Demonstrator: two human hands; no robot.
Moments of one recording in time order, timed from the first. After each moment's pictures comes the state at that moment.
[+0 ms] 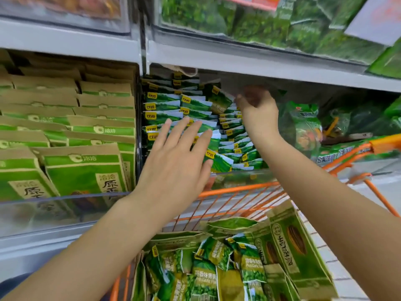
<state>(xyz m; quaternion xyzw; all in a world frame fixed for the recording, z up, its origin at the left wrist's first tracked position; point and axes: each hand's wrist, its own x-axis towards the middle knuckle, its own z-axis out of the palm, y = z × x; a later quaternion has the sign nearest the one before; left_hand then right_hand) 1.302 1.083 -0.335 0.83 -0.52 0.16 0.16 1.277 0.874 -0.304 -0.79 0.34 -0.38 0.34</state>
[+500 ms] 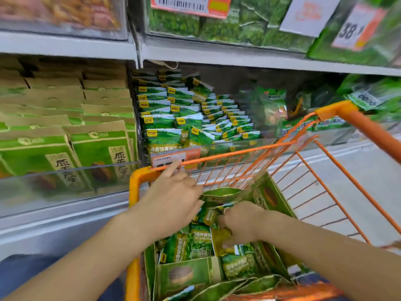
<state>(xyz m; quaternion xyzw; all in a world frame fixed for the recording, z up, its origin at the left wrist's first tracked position) 1.251 1.138 -0.361 0.73 -0.68 0.07 0.04 1.105 0.991 -0.393 -0.93 0.03 0.35 -0.09</state>
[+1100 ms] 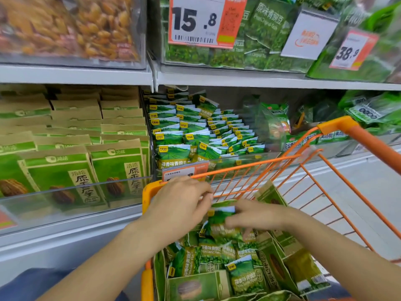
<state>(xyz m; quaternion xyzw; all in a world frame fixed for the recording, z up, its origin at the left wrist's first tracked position) 1.251 1.142 -0.340 0.75 -0.60 -0.04 0.29 1.119 0.990 -0.333 -0.84 0.27 0.27 0.39</state>
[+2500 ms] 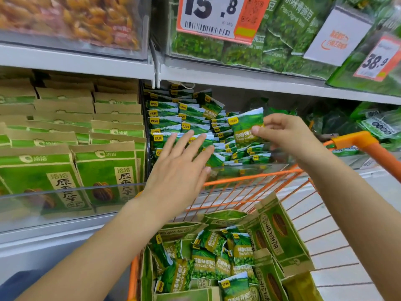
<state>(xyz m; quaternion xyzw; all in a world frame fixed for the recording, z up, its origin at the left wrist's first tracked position) 1.289 1.100 -0.339 0.78 -0.56 0.17 0.21 1.170 0.903 -0.251 -0.82 0.35 -0.22 0.39</state>
